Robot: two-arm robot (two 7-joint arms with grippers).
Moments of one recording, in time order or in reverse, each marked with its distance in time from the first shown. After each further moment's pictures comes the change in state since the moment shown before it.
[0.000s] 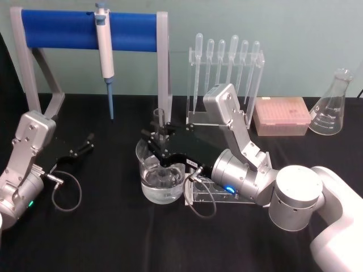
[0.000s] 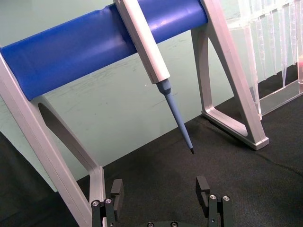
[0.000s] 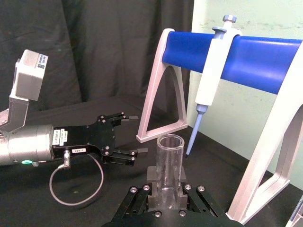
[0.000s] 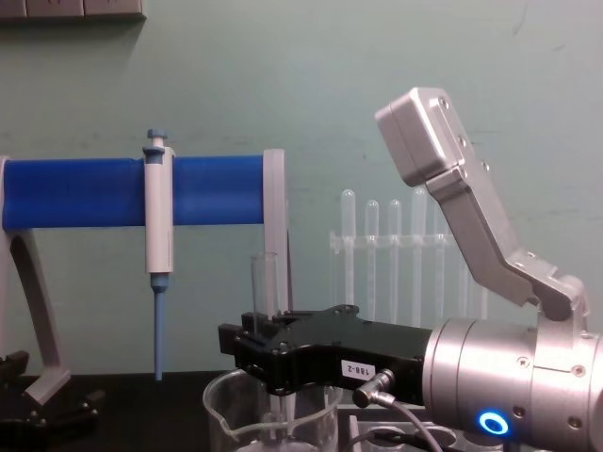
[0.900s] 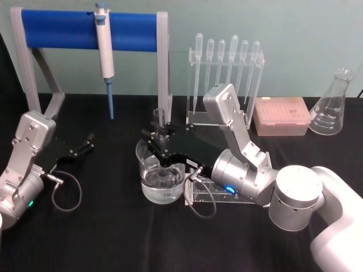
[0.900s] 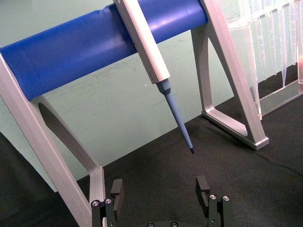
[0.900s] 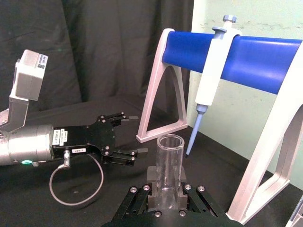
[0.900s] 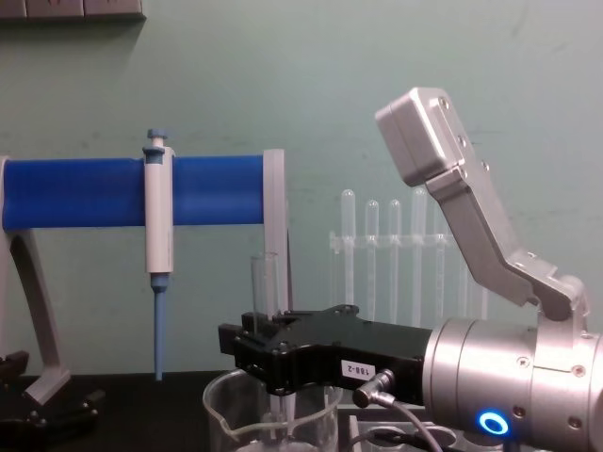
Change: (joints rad) left arm 0.000 0.000 0.000 0.000 0.000 0.000 0.000; right arm 0.000 0.000 0.000 0.000 0.000 0.000 0.000
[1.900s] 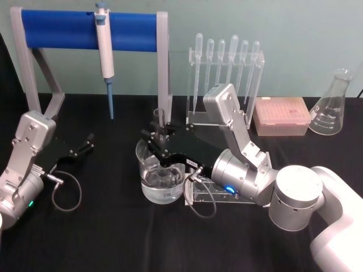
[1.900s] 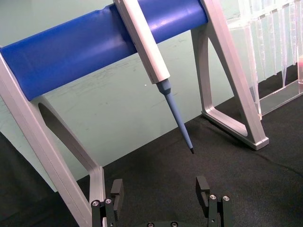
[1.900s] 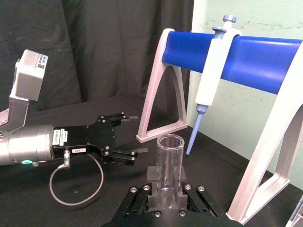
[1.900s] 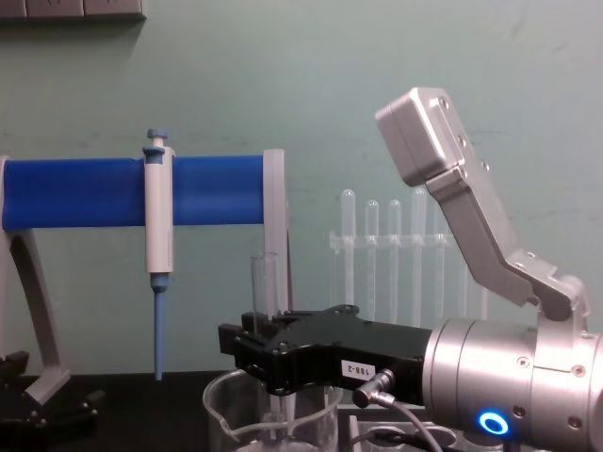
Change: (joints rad) left arm 0.000 0.000 0.000 0.000 0.000 0.000 0.000; right arm 0.000 0.000 0.000 0.000 0.000 0.000 0.000
